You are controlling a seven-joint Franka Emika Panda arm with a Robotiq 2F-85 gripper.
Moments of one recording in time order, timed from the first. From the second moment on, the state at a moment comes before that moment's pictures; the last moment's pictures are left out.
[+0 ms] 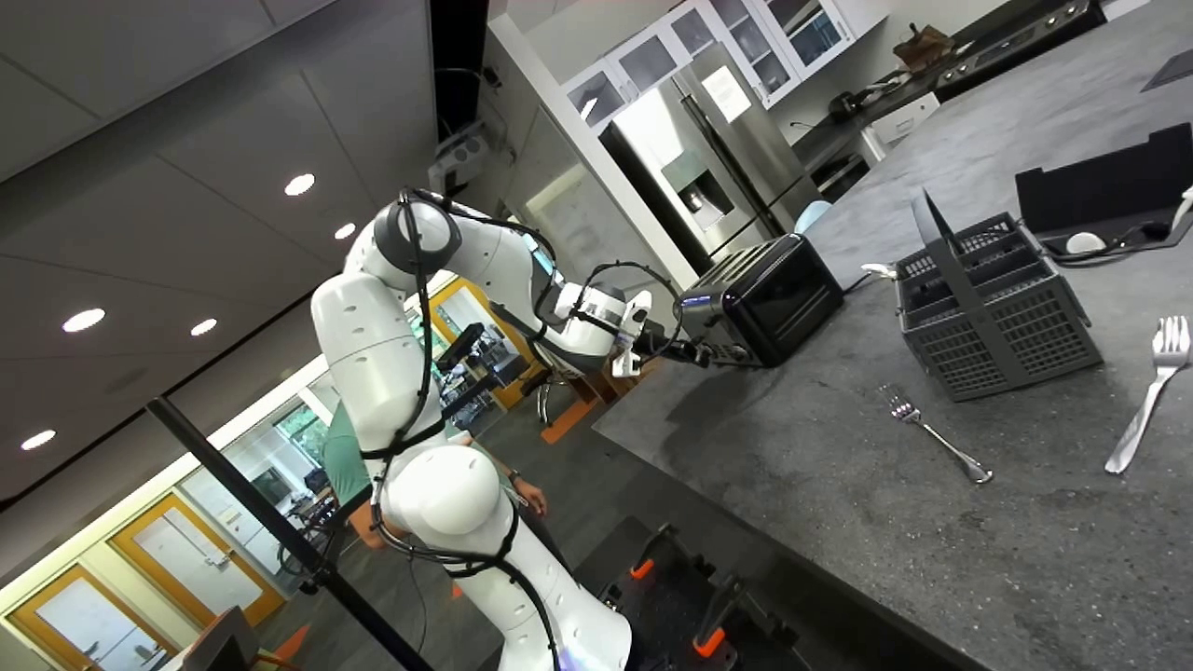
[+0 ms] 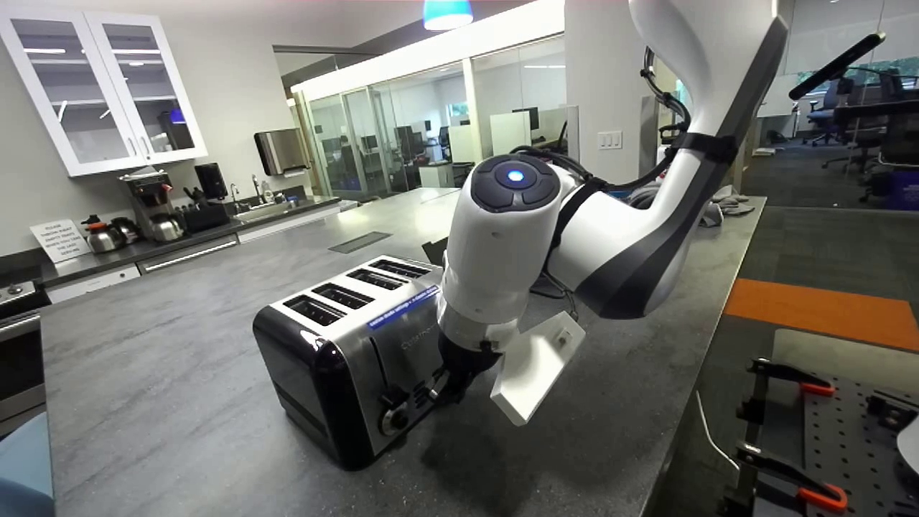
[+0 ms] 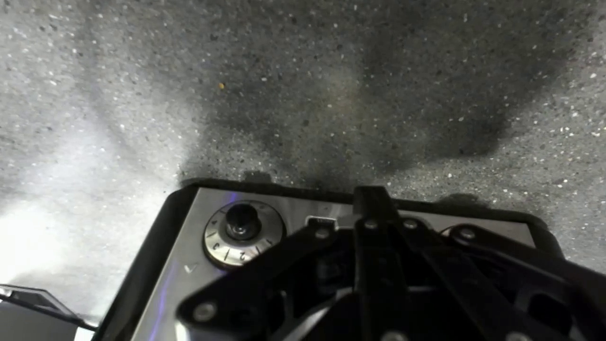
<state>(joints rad) 0.35 0.31 0.16 -2.24 -1.04 2.71 1.41</state>
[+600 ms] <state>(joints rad) 0.35 0.35 0.16 -2.20 -1.25 2.72 1.62</state>
